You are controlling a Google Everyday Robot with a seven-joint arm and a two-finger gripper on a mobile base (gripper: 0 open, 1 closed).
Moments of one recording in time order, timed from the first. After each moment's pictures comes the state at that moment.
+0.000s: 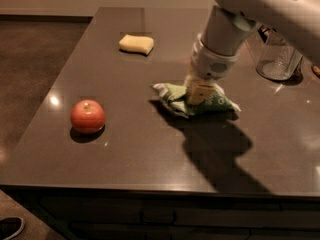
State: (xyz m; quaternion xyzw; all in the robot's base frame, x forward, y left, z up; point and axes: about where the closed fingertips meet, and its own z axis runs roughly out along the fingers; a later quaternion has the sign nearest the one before) arm 0.532 -0.097 0.876 -0.71 0.69 0.04 0.12
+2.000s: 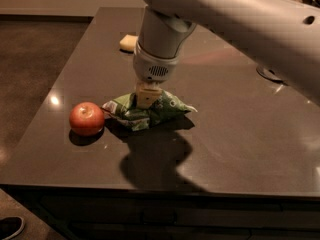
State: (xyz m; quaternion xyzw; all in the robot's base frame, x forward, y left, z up) arm 0.512 0.027 0.886 -0.74 0.66 0.06 0.14
